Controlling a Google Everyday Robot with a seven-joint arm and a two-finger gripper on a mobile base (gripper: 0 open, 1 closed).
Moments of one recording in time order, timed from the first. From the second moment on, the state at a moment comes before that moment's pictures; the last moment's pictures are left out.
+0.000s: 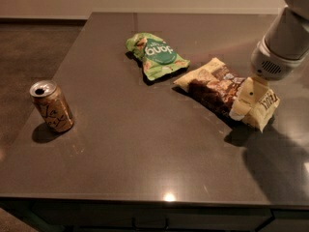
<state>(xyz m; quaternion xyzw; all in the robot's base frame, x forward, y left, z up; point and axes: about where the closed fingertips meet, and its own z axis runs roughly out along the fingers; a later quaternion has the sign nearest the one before) 0.526 -0.238 0.889 -0.47 0.87 -0.03 0.14</state>
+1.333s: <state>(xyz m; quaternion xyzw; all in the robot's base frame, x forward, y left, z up) 0.522 -0.230 0.879 -0.49 0.87 -0.05 0.10</state>
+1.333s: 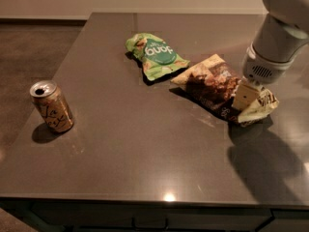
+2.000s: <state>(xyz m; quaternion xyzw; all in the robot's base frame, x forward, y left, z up) 0.493 -0.163 0.913 -0.56 0.81 -0.03 0.14</state>
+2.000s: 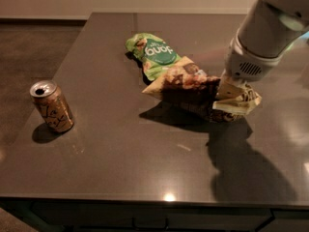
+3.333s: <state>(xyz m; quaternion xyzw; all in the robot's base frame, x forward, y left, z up) 0.466 -0.008 0.913 -0.73 0.67 0.00 0.15</state>
